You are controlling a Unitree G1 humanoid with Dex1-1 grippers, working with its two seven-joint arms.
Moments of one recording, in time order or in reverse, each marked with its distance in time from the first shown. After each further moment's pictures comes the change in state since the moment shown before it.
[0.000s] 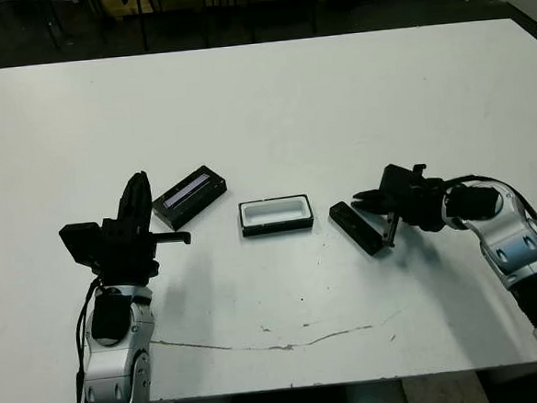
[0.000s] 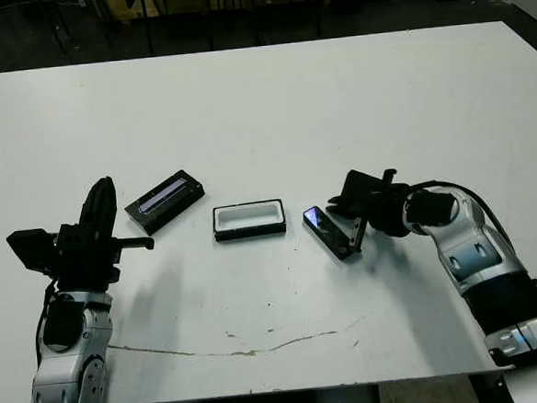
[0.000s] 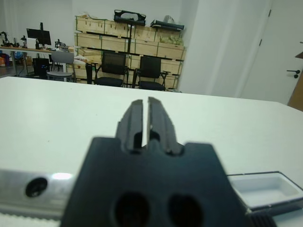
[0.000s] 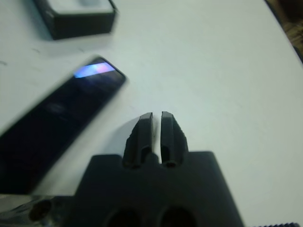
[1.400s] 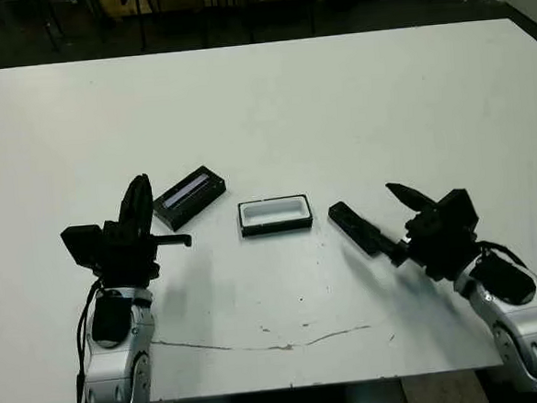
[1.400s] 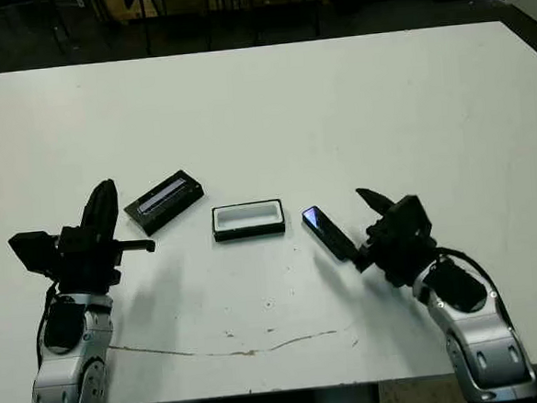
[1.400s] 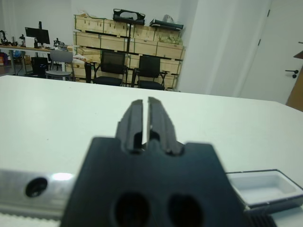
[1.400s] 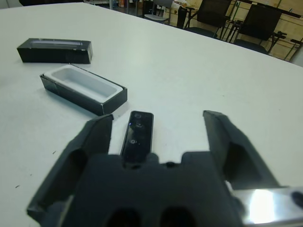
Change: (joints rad) left arm 0.004 0.001 0.000 0.006 -0.007 -0.007 -0.007; right arm 0.454 0.190 -0.200 -0.547 0.294 0.188 -0.260
